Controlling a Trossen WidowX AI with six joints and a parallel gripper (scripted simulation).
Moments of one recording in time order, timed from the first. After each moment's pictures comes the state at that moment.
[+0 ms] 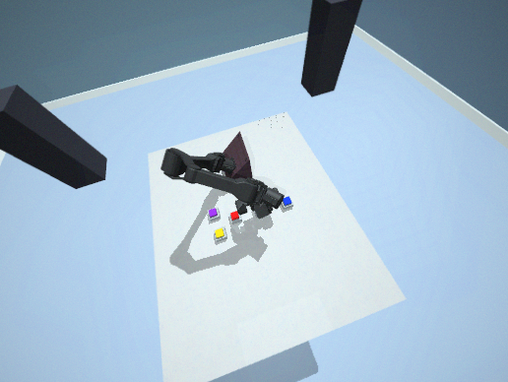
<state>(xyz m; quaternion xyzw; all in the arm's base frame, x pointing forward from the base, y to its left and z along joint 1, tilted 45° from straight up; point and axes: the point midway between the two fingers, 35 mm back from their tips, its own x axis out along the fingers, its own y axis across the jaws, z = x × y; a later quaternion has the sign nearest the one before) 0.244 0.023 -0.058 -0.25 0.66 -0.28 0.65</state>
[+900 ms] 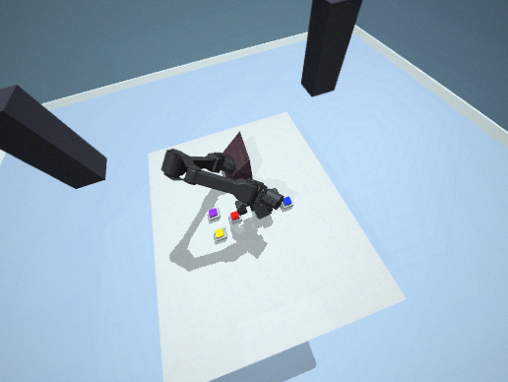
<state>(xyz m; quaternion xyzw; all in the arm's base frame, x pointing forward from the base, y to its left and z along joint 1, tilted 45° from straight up) 0.243 0.018 -0.061 -0.26 0.66 -0.28 0.64</state>
